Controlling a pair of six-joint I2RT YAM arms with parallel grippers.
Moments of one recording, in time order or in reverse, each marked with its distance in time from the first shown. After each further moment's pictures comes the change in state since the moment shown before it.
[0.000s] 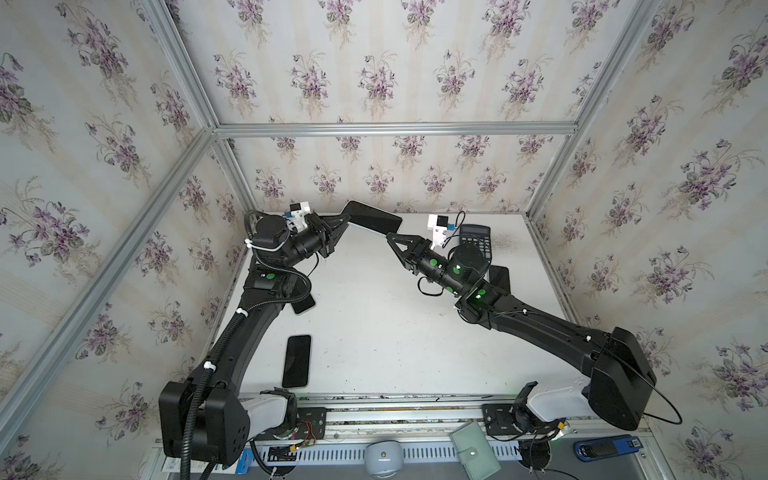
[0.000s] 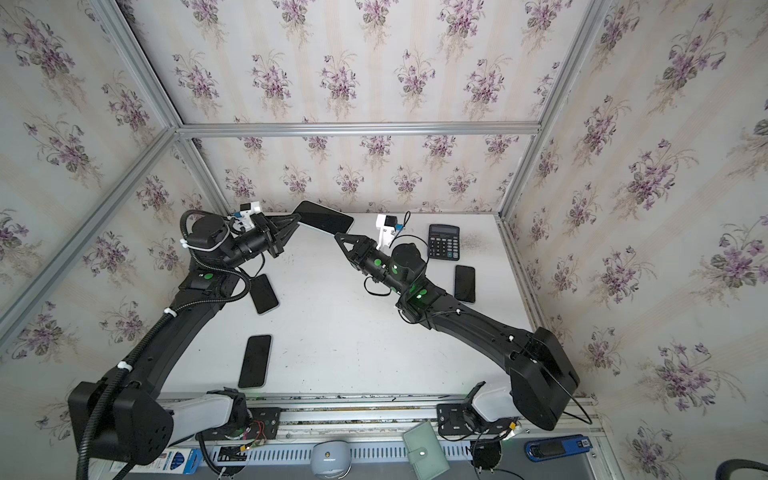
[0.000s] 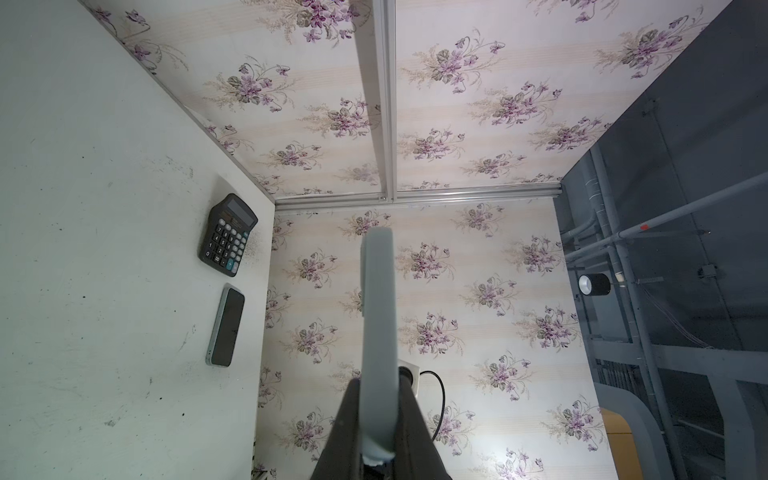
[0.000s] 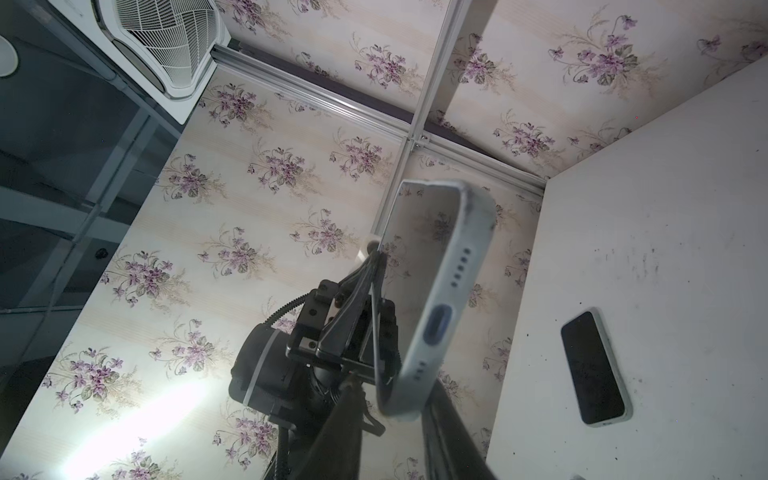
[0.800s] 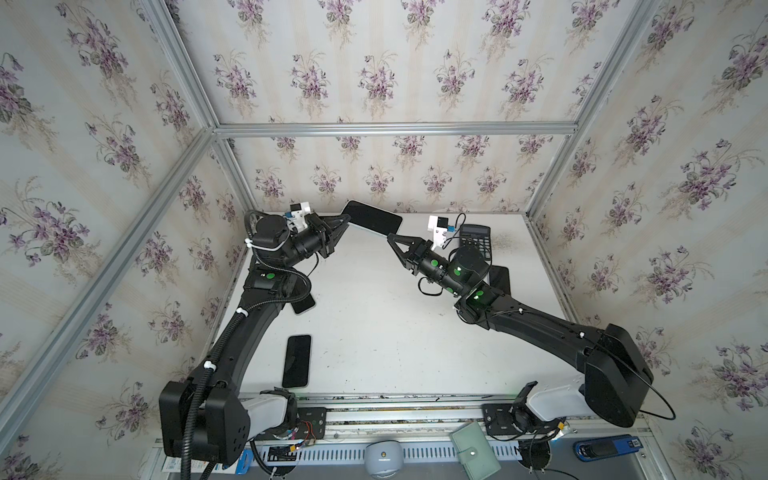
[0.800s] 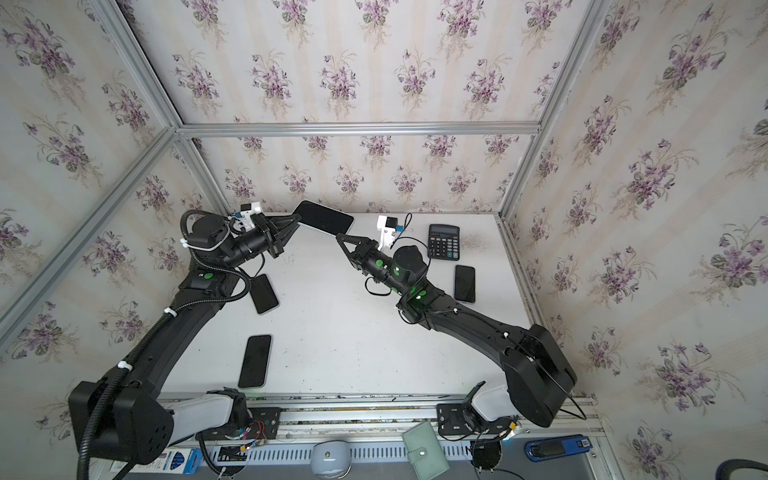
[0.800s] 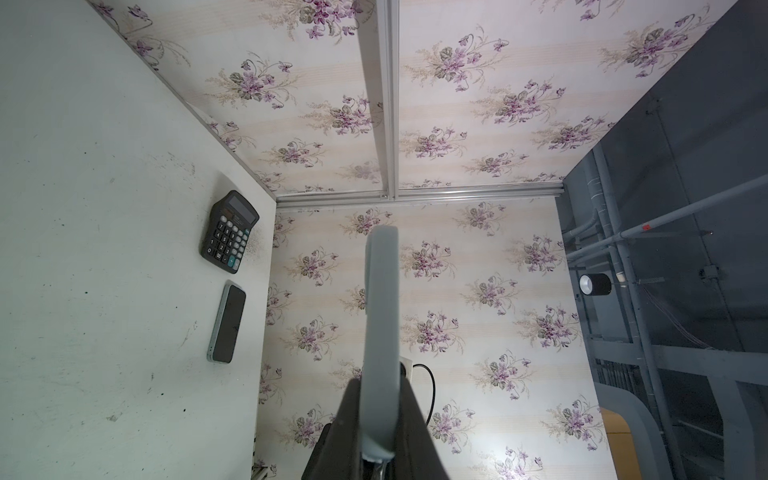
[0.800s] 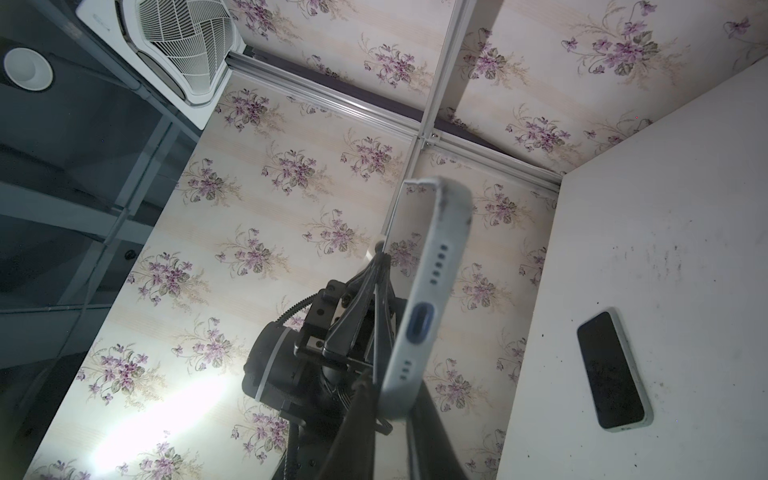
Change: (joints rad) left arm 0.000 0.000 0.011 -0.017 0.012 -0.002; right arm -0.026 0.027 -0.053 0.131 -0.050 0.036
